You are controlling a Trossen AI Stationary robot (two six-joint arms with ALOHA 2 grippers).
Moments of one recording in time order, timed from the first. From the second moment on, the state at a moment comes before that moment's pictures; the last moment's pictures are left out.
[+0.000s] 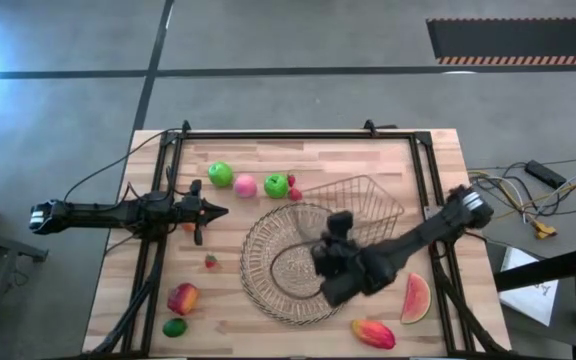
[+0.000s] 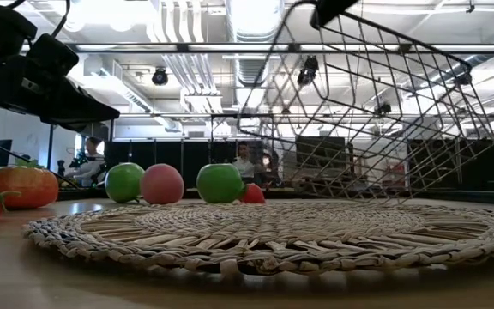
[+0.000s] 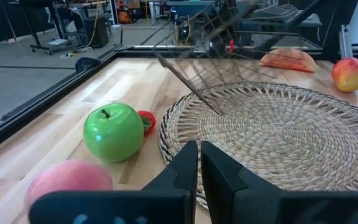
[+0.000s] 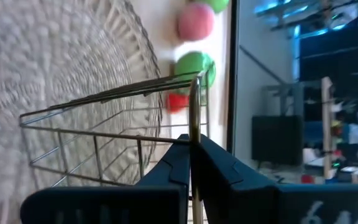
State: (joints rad) left arm 0.06 0.28 0.01 0.04 -0.09 0.01; right arm 0.52 1.90 1.78 -1.28 0.86 0.17
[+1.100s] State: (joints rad) left arm 0.06 0.29 0.01 0.04 -0.09 0.01; right arm 0.56 2.37 2.34 -1.03 0.97 0.08
